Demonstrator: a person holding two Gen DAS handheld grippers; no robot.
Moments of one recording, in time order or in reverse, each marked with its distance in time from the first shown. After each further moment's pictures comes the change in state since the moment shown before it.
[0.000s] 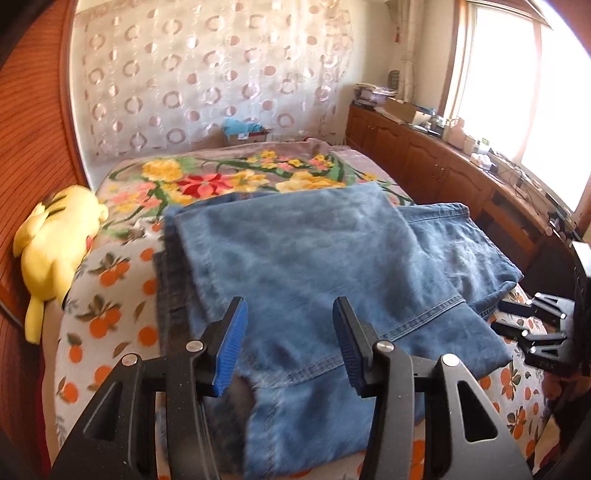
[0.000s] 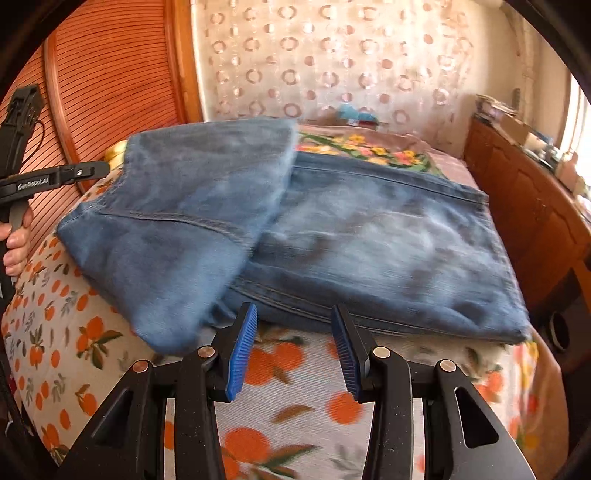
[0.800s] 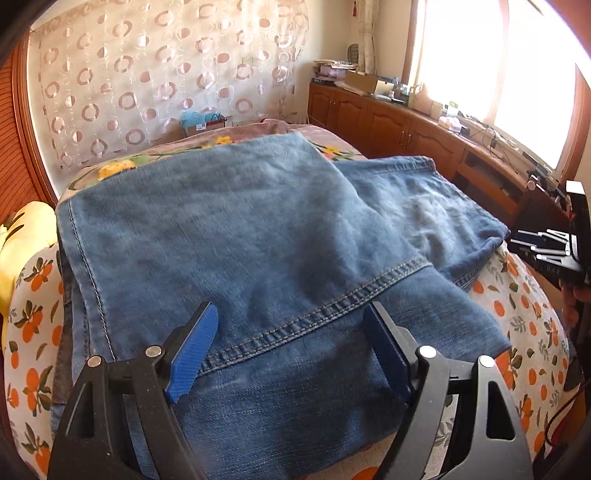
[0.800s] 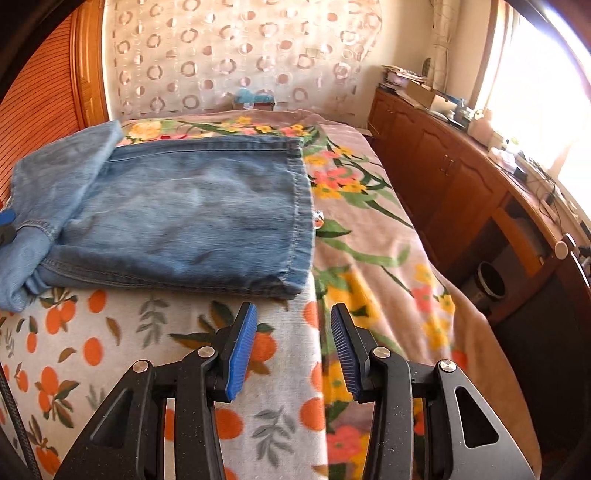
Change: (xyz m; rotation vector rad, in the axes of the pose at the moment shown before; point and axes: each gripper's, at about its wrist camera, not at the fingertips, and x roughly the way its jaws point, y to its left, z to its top) left arm 0.042 -0.067 -0.019 0.102 0.067 -0.075; right arm -0.031 -0.108 -0.032 0.144 0.073 -0.302
